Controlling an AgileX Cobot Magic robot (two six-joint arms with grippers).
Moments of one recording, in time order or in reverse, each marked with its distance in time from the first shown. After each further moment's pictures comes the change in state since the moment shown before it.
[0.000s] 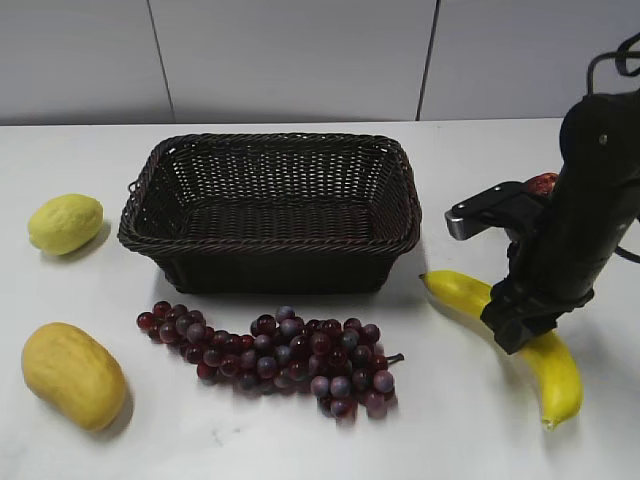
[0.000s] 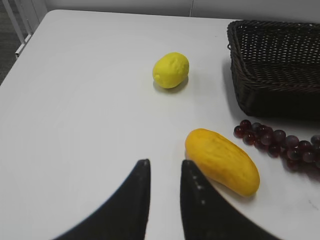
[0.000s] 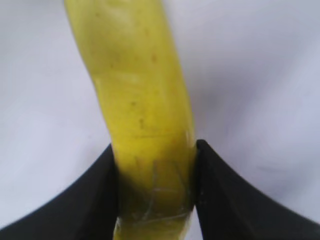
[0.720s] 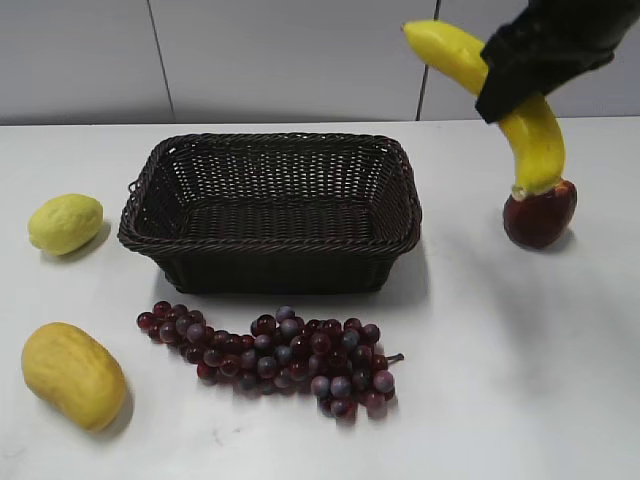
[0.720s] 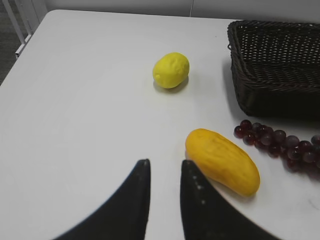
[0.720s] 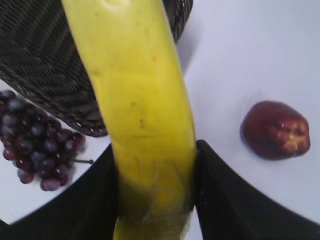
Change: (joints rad) left arm 0.000 0.000 0.000 0.000 0.000 0.000; right arm 0.000 -0.152 -0.568 0.091 0.337 0.006
